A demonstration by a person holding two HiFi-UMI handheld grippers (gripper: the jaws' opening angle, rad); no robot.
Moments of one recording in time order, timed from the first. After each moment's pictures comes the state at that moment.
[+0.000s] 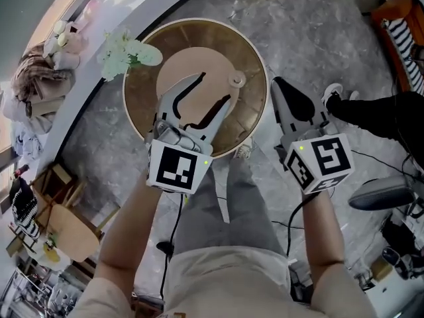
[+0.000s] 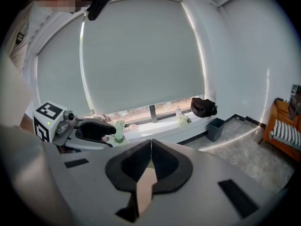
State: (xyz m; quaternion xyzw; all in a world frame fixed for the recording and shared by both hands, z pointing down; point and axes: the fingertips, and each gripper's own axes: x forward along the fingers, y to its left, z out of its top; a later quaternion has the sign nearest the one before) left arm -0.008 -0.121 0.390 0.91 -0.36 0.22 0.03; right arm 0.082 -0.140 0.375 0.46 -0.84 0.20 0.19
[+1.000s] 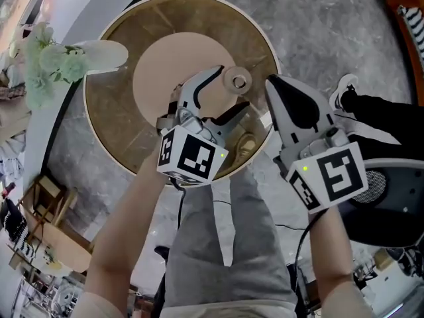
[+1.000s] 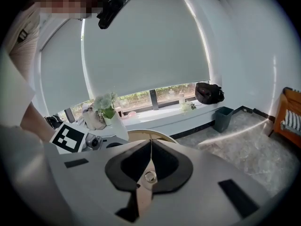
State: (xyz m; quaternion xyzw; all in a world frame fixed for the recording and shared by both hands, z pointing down) left arm 0.067 -0.132 0.646 0.94 -0.25 0.24 0.06; right arm 0.085 -0.164 0.559 0.43 -0.85 0.21 0.20
